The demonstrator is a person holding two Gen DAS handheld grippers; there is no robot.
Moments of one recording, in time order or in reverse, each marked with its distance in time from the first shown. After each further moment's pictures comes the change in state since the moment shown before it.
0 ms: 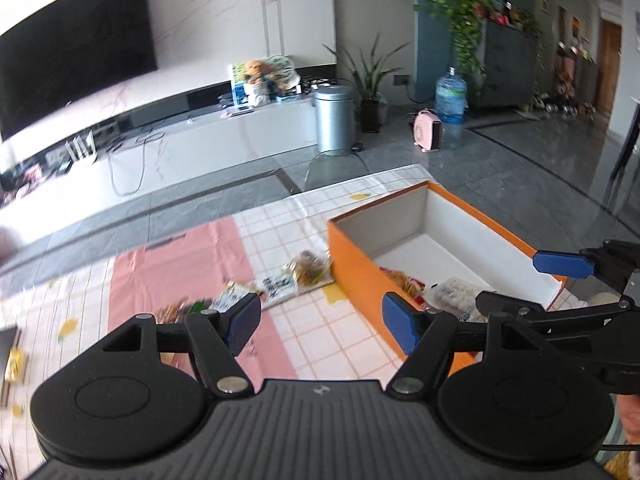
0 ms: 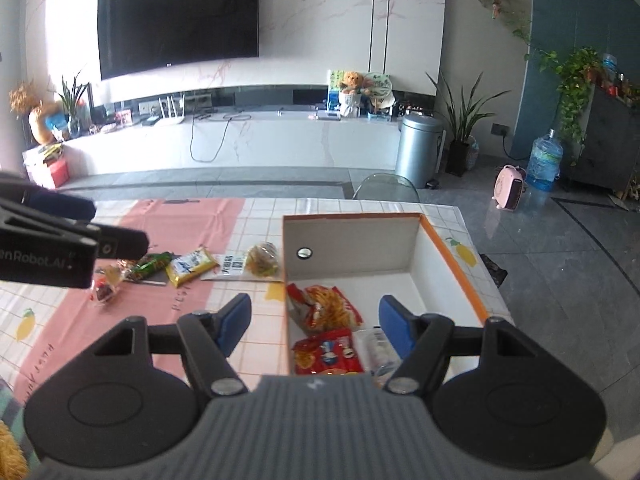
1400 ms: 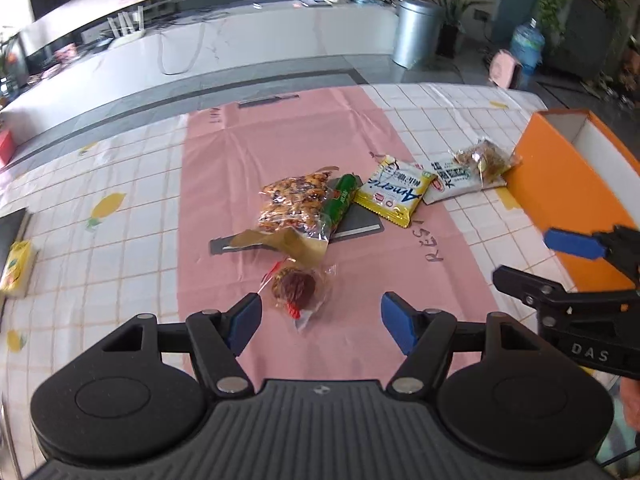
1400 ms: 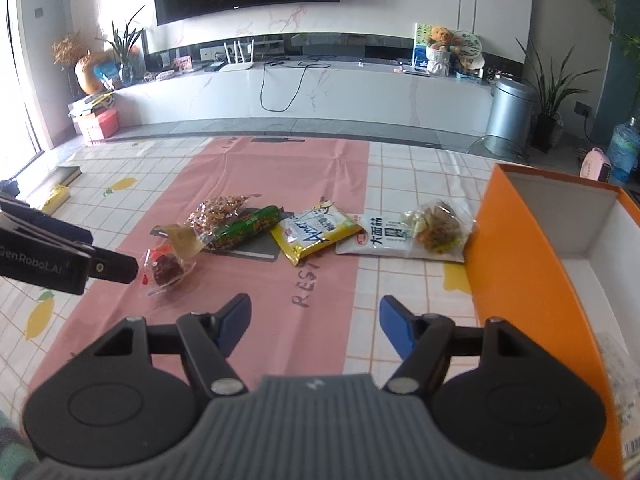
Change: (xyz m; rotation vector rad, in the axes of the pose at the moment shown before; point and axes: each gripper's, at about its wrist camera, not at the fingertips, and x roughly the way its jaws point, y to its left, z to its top) left arm 0.106 0.199 -0.080 -0.147 0.289 0.036; right arm 0.177 0.165 -0.022 -0.087 0.145 0.175
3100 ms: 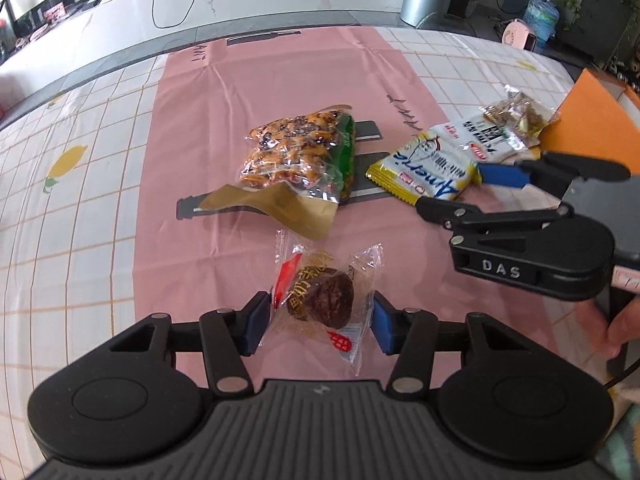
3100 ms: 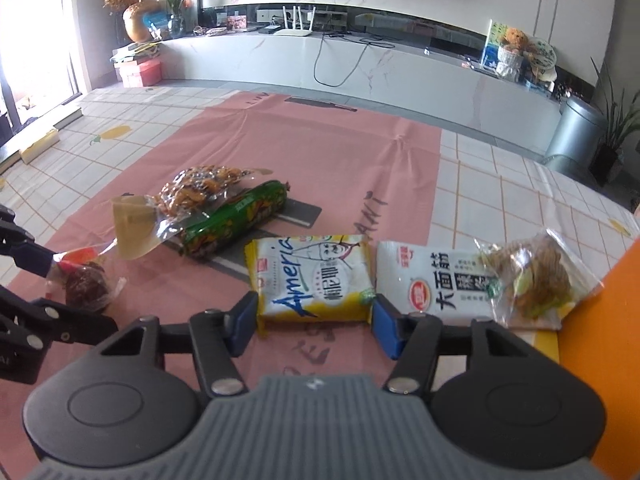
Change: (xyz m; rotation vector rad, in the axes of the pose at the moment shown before) left arm 0.060 0.003 -0.004 -0.053 0.123 -0.017; right arm 0.129 0.003 0.019 -0.161 0.060 0.101
